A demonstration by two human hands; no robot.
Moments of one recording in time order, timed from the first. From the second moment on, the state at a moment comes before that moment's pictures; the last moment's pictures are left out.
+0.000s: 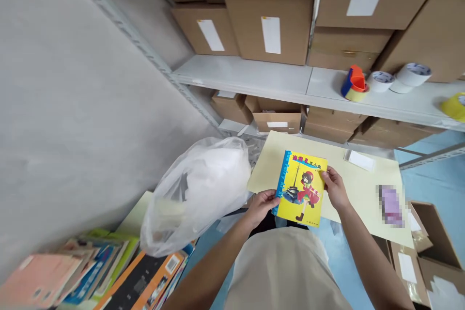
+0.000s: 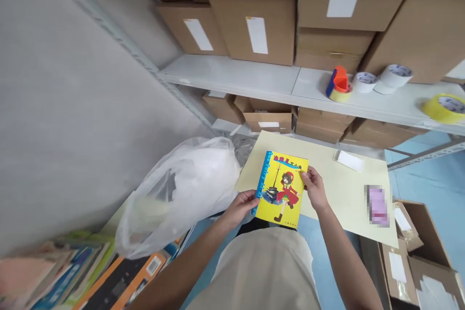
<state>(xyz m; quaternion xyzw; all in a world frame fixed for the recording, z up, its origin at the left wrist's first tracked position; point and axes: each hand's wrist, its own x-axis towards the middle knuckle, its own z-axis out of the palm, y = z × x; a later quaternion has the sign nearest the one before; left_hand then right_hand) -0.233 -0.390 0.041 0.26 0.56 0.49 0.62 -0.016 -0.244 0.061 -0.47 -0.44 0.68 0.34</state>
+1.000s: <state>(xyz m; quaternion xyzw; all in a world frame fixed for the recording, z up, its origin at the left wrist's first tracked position) -0.251 -0.320 0.021 0.07 0.46 0.52 0.72 0.034 -0.159 0.085 -0.37 -0.73 0.49 0.31</state>
